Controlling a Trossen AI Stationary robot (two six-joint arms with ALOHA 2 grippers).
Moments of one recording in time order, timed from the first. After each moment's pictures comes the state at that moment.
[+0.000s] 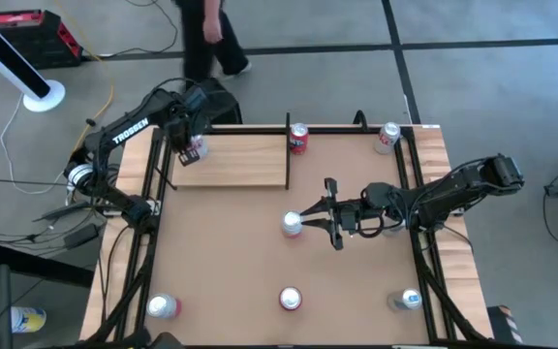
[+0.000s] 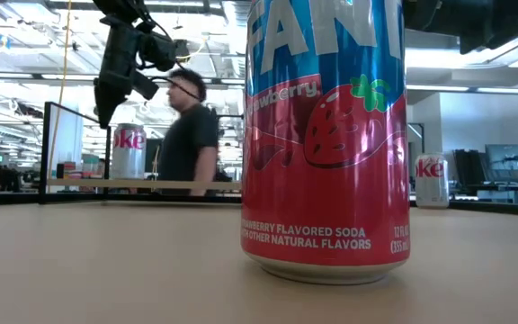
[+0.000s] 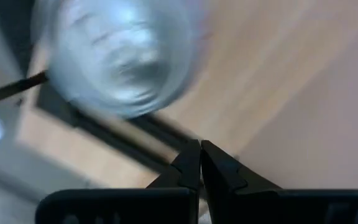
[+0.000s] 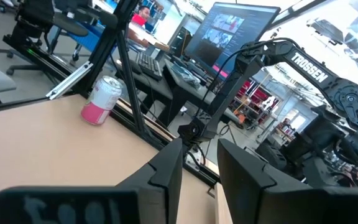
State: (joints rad) left arm 0.89 1.48 1.34 -1.34 -0.17 0.33; right arm 0.13 1.28 0.56 0.82 -0.05 -0.60
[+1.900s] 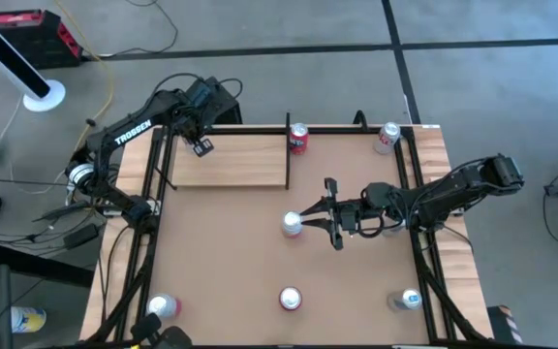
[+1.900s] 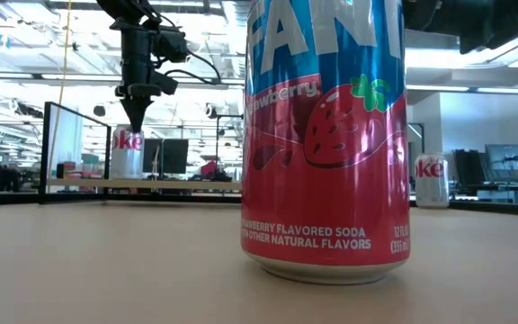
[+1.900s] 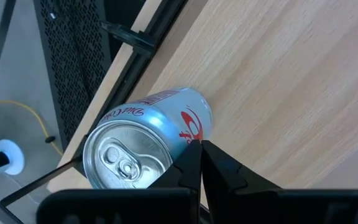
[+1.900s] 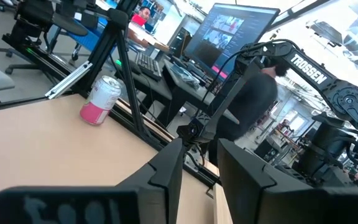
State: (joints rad) left arm 0.87 1.49 1.34 -1.08 -0.24 0.29; right arm 0.13 1.28 0.56 0.82 -0.05 -0.60
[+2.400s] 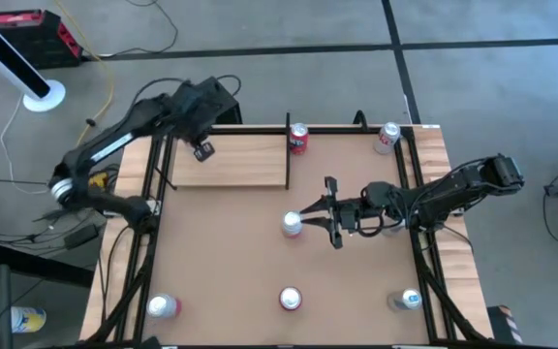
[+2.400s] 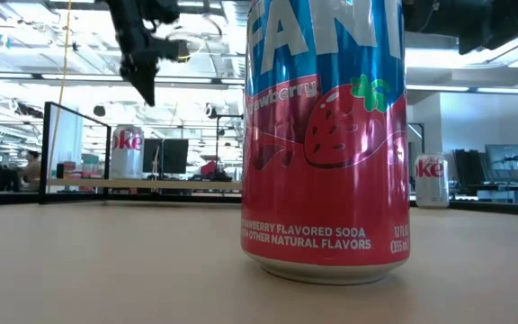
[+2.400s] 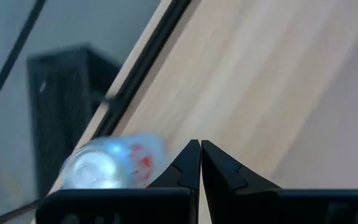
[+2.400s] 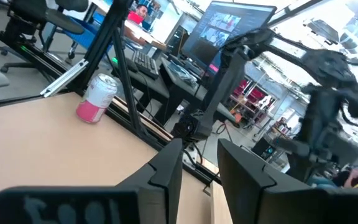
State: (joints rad) left arm 0.74 1.27 1.30 -0.98 -0.10 0.25; right arm 0.12 1.28 0.56 0.82 -0.04 -0.60
